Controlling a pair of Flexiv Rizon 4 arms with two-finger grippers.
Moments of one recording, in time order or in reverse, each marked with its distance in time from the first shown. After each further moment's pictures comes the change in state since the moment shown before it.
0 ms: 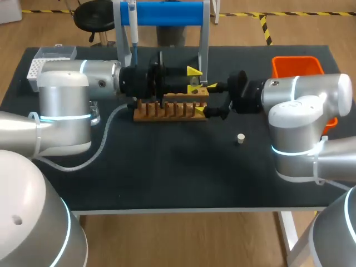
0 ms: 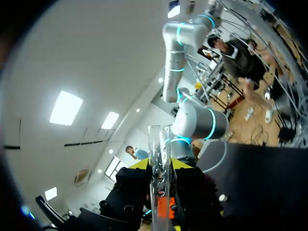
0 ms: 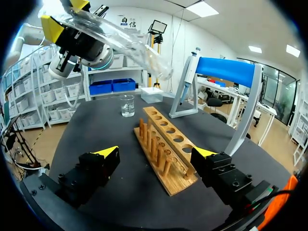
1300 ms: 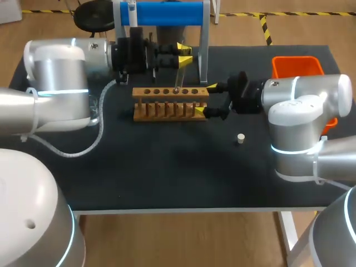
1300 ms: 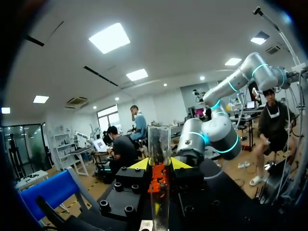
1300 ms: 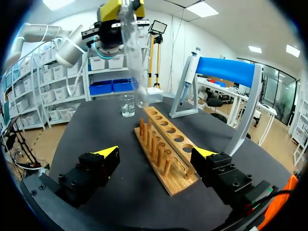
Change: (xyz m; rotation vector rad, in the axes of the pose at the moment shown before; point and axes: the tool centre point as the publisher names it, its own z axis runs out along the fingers) left arm -0.051 0.059 -0.030 -0.172 -0.077 -0.697; right arm 0.000 0.000 0.000 -0.002 0.000 0.000
